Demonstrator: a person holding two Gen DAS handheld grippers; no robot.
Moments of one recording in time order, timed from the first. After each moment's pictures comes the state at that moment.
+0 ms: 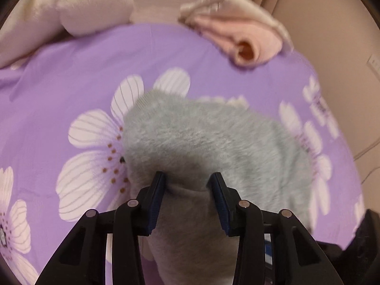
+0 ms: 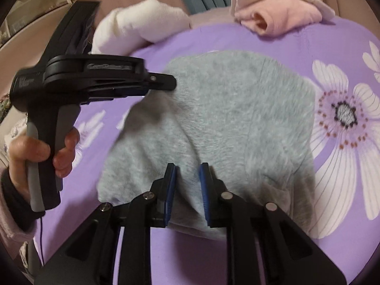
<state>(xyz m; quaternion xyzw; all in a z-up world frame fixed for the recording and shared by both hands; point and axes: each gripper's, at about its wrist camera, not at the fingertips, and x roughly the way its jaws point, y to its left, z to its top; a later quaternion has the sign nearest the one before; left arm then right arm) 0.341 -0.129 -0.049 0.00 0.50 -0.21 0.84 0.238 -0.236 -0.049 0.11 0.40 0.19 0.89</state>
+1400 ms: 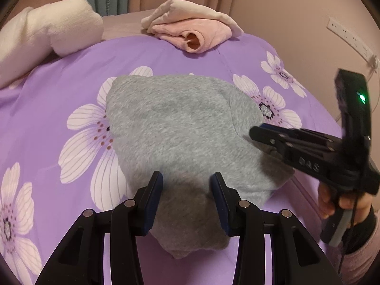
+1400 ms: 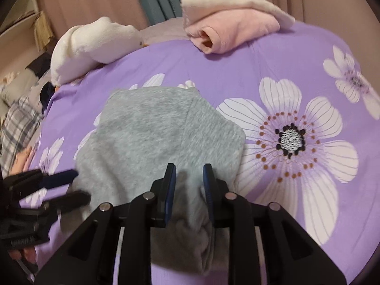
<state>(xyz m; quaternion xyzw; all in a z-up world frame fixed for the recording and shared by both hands) 0.244 -0.112 -0.025 0.05 0.44 -0.29 0.85 0.257 -0.284 -0.019 0.08 0.39 0.06 0.91</state>
